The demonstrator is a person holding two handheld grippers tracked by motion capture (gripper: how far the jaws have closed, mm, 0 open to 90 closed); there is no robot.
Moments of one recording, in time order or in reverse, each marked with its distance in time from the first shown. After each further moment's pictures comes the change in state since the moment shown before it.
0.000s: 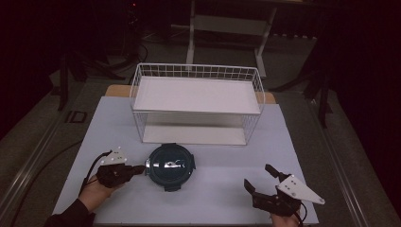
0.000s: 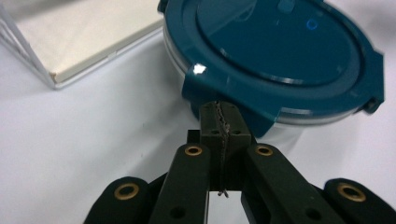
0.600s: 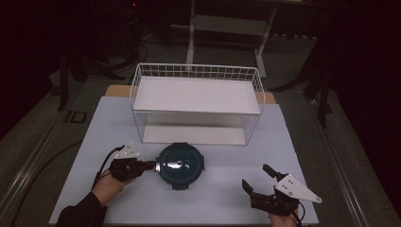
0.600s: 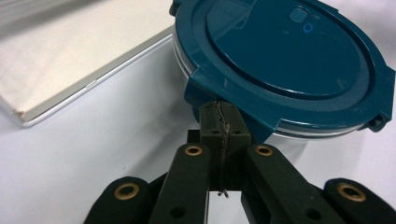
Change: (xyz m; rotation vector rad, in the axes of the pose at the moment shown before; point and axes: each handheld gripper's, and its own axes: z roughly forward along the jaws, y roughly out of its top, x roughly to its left) left arm -0.006 0.021 0.027 0.004 -0.025 0.001; right arm 0.002 0.000 0.003 0.012 0.014 -0.008
